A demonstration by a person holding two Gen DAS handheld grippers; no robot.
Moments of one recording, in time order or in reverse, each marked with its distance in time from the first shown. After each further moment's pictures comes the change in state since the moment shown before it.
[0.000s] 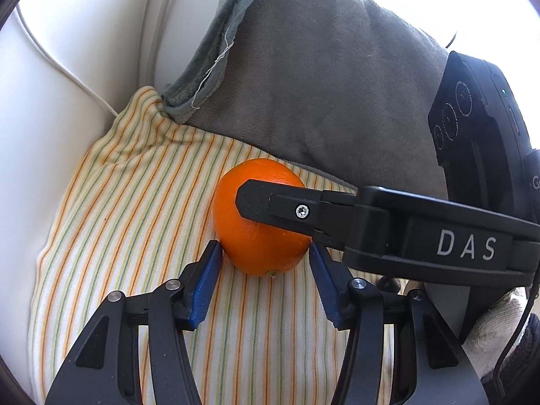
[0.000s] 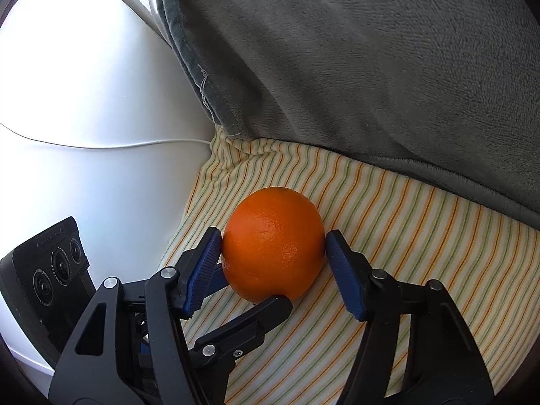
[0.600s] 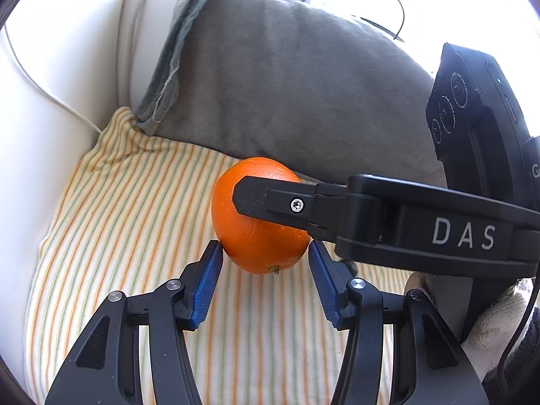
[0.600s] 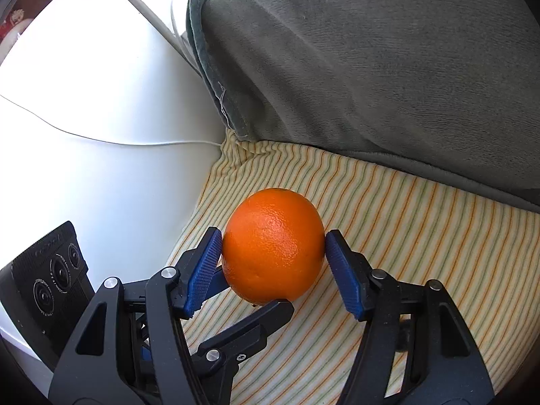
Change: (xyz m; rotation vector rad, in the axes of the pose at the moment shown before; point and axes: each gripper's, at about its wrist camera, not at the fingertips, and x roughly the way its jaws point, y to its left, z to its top) left arm -0.022 -0.049 -0.016 0.067 -0.038 -0.006; right arm -0.059 -0.001 -0.022 -0.004 -0.060 -0.002
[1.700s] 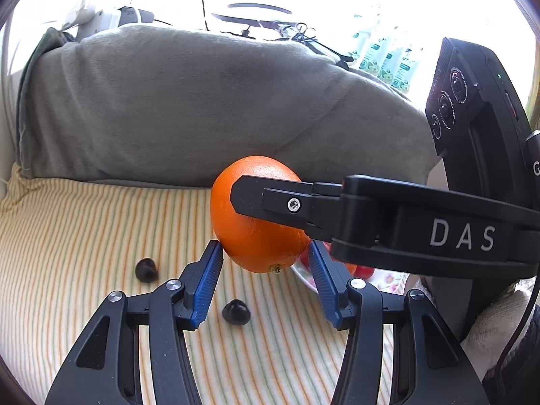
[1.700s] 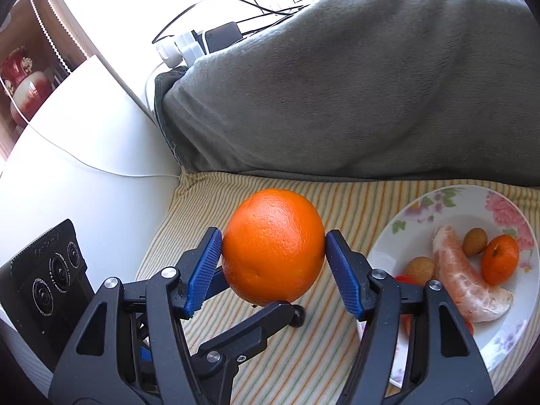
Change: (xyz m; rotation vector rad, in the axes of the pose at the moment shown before) left arm 0.015 -0.163 -0.020 0.203 0.003 -0.148; right arm -0.176 -0.089 -0.056 0.081 -0.183 -0.120
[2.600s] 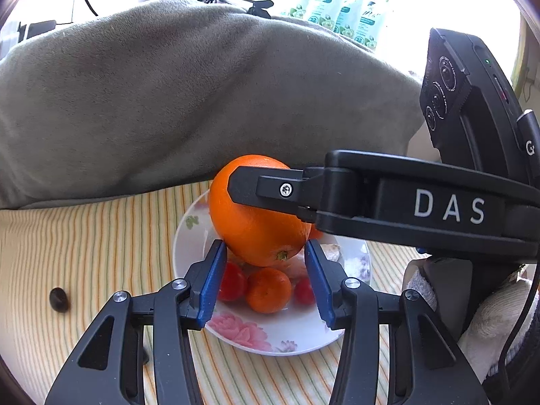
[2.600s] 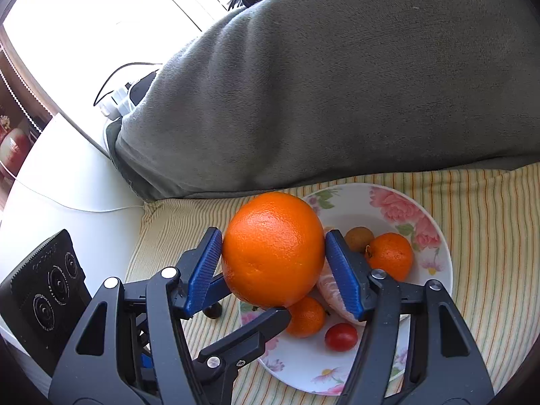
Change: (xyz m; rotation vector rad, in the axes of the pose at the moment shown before) left arm 0.050 -0.084 0.013 0.110 0.101 -0.062; right arm -0.044 -0.103 0.003 0.160 -0.042 -0.060
